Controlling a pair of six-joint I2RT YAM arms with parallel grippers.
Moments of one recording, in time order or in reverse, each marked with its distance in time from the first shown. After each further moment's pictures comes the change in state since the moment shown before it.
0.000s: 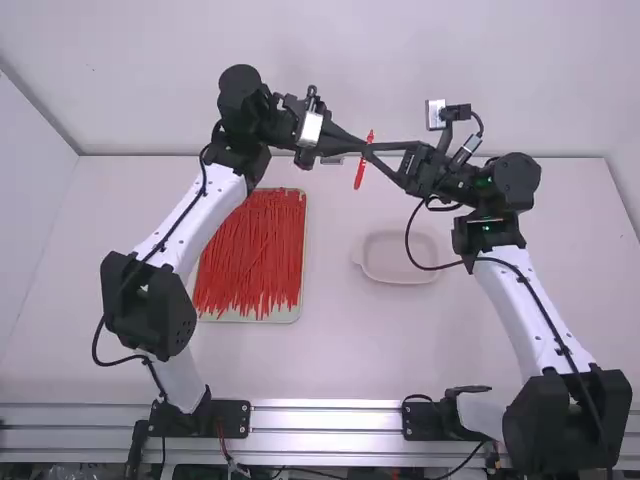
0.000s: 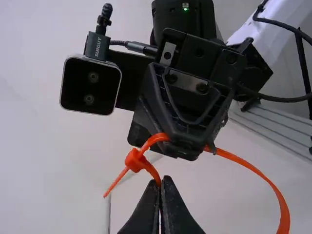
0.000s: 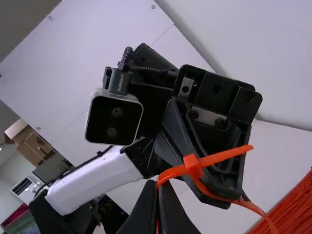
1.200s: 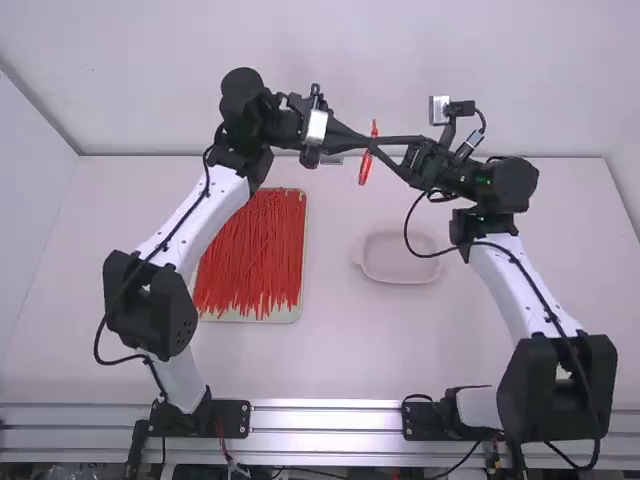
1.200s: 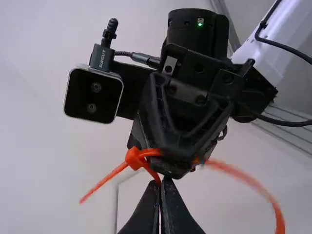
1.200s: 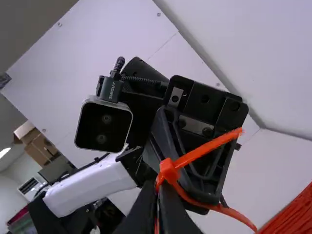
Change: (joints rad) left arm -0.006 0.000 -0.017 0.053 -0.061 -0.050; right arm -0.035 0.109 0.000 0.254 -0.031 0.139
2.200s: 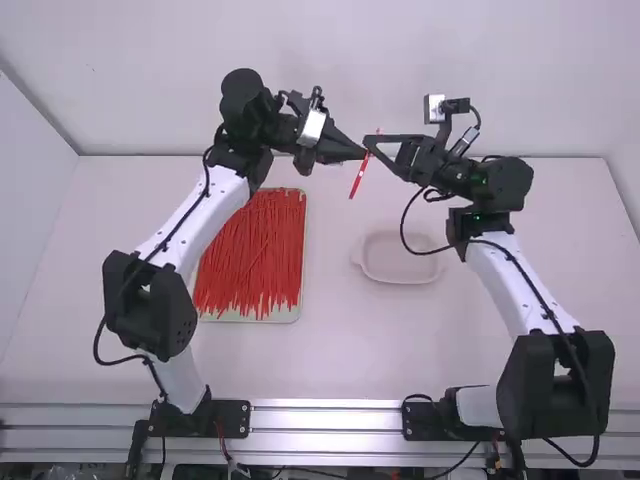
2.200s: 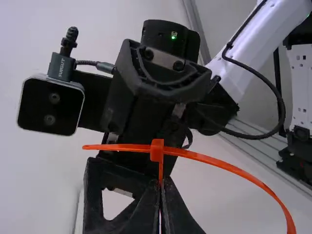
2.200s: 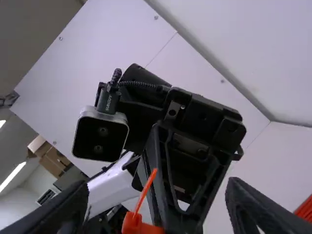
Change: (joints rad) left arm -0.002 0.000 -0.007 -0.004 0.107 -0.122; right arm 0.023 0.013 0.007 0.006 0.029 0.093
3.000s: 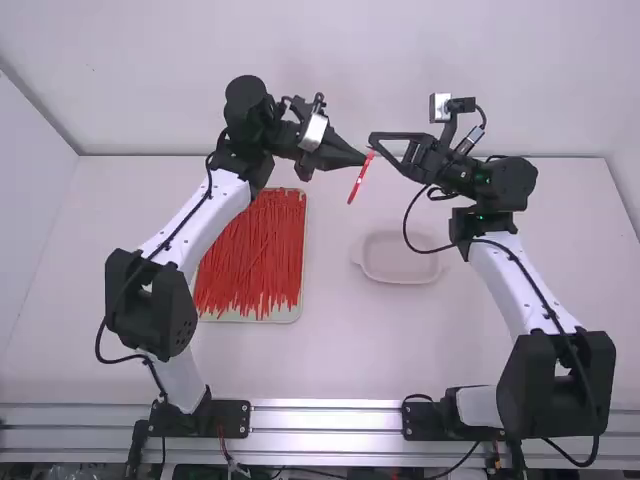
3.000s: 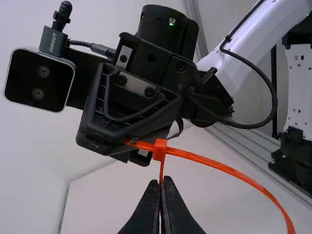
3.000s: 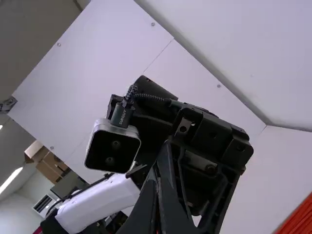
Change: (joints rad) left arm 0.000 0.000 -0.042 -0.005 0.000 -0.020; right arm -0.019 0.000 0.000 0.000 0.010 0.002
